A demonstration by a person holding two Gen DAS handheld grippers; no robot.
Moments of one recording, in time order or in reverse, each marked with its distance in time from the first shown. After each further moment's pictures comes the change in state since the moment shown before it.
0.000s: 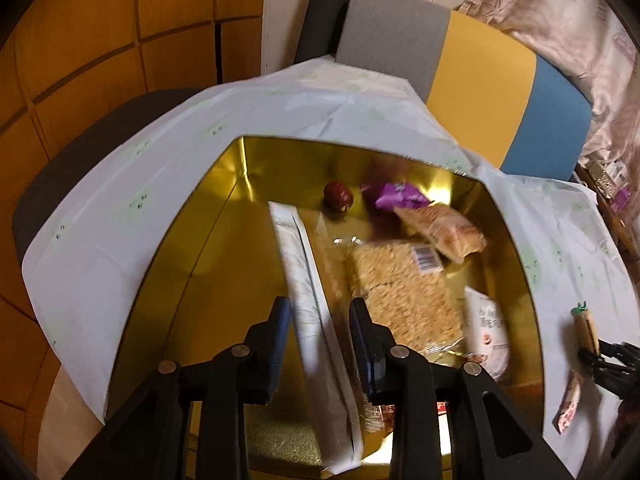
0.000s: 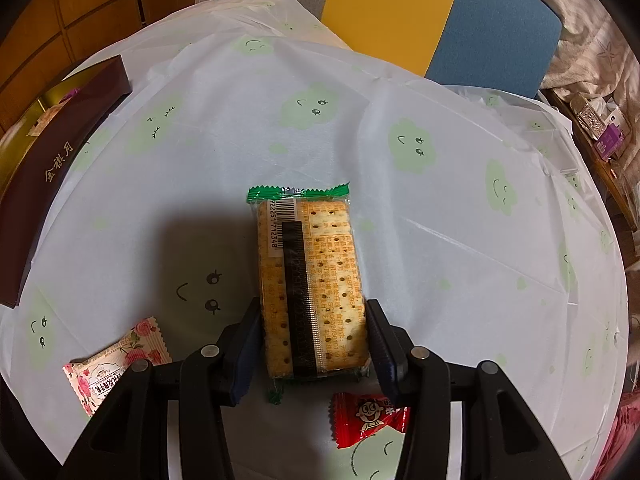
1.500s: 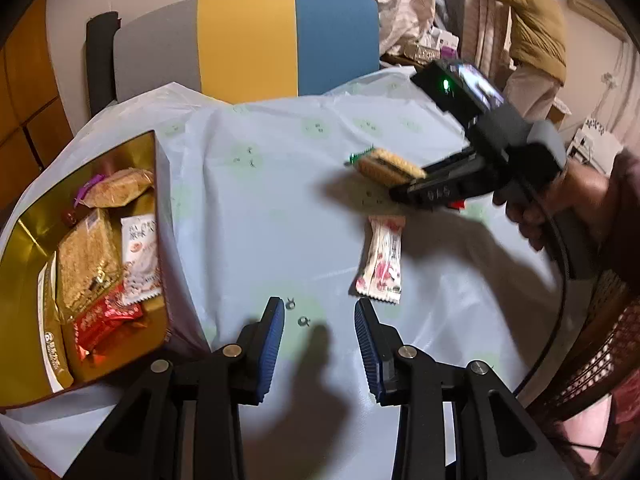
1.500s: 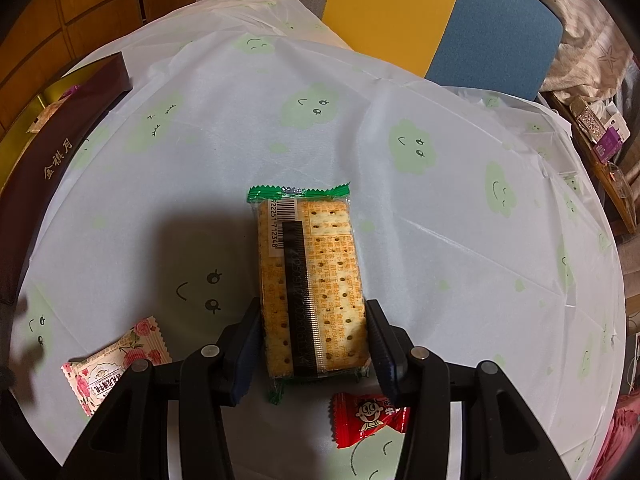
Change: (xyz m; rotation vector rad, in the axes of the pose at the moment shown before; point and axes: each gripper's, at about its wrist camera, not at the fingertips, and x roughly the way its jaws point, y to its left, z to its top) left arm -0.055 -0.194 -0.132 0.576 0.013 -0.374; right arm 0.000 0.001 0.001 -0.007 -0.002 -0.008
